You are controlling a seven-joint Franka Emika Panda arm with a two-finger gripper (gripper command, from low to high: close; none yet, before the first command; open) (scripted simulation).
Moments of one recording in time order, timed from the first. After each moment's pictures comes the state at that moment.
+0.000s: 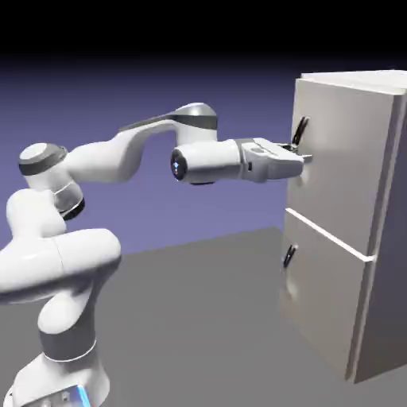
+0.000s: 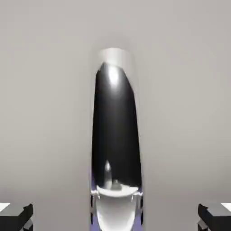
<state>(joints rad) 1.76 1.47 -1.95 -2.51 2.62 2.38 -0.58</state>
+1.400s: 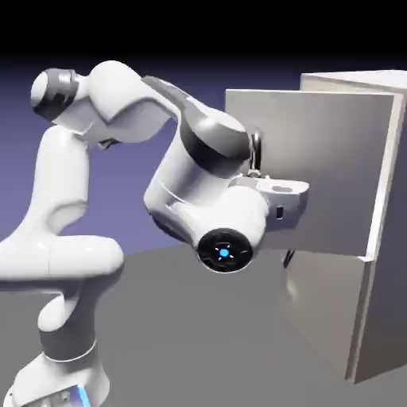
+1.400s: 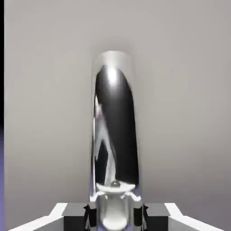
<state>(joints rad) 1.20 0.62 -2.36 -2.48 1.59 0.77 -1.37</state>
